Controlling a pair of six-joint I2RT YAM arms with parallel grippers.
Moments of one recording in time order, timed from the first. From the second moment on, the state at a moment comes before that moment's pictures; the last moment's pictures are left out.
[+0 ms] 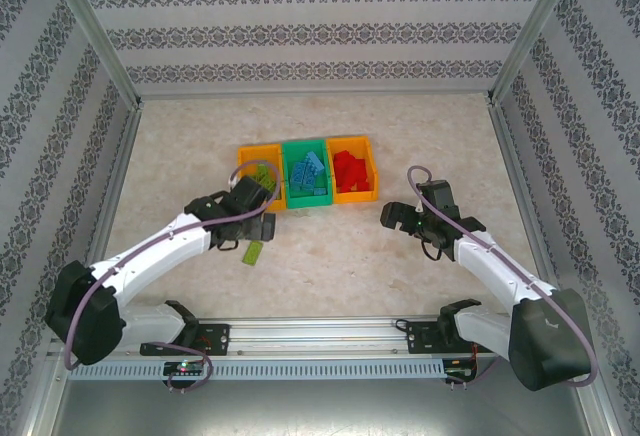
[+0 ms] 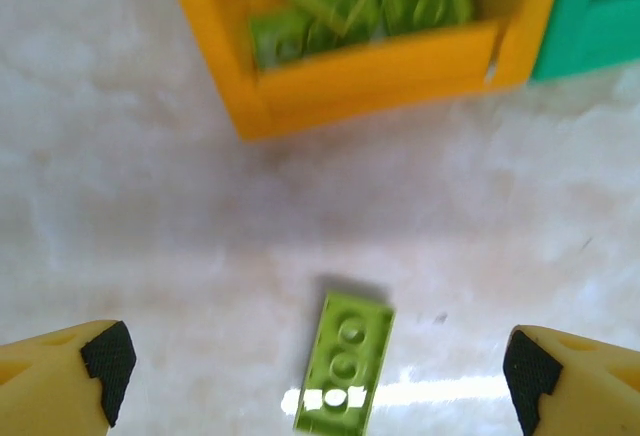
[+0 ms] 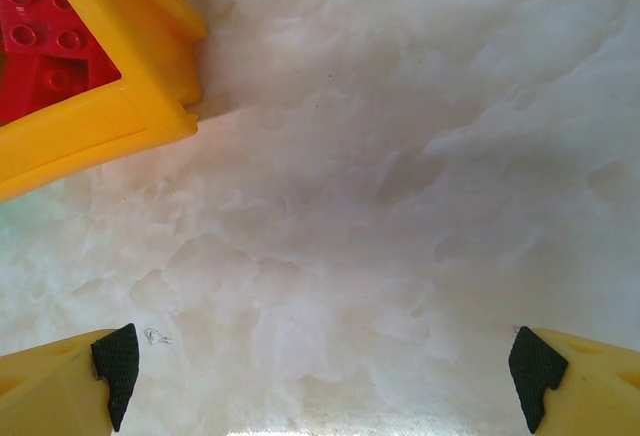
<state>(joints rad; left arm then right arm) -0.61 1.25 0.85 -0.79 -0.28 -0.52 0.24 1.11 0.54 -0.36 -0.10 0.52</state>
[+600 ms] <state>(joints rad) -0.63 1.46 0.75 -0.69 -0.15 -0.54 0.24 1.13 0.54 -0.36 -0.10 0.52</state>
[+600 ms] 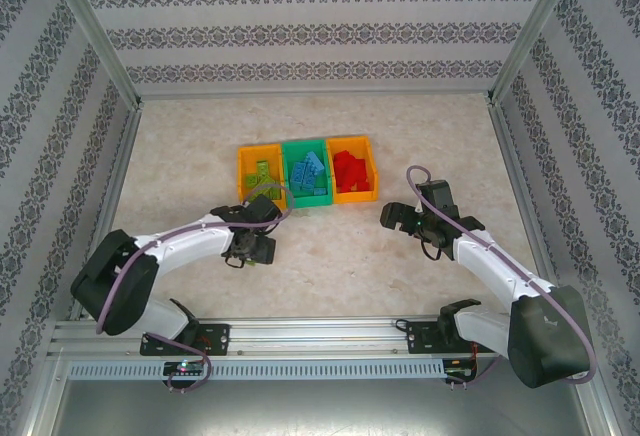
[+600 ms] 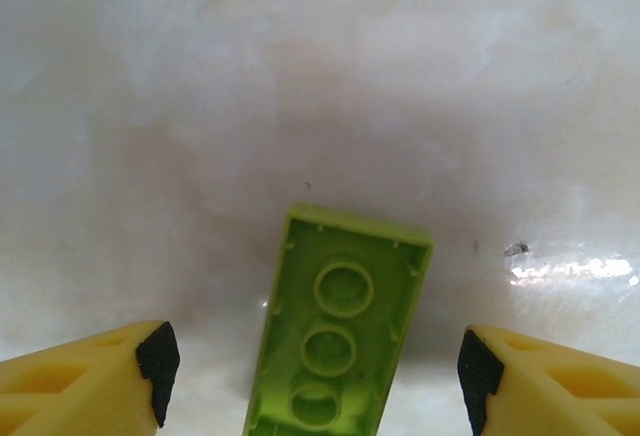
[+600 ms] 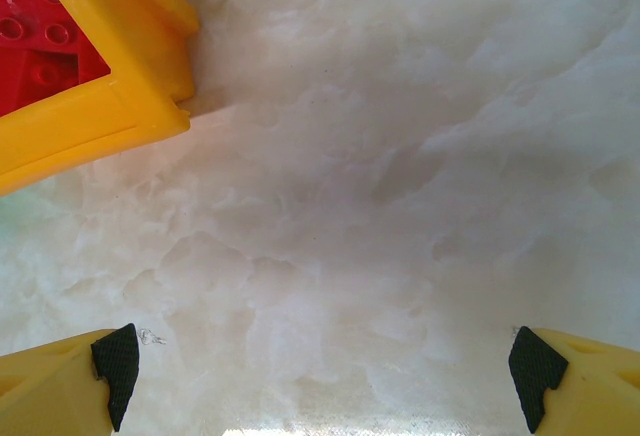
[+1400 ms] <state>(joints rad) -0.59 1.41 1.06 -0.78 -0.23 -0.53 0.24 1.14 0.54 -0.36 -0.10 0.52</state>
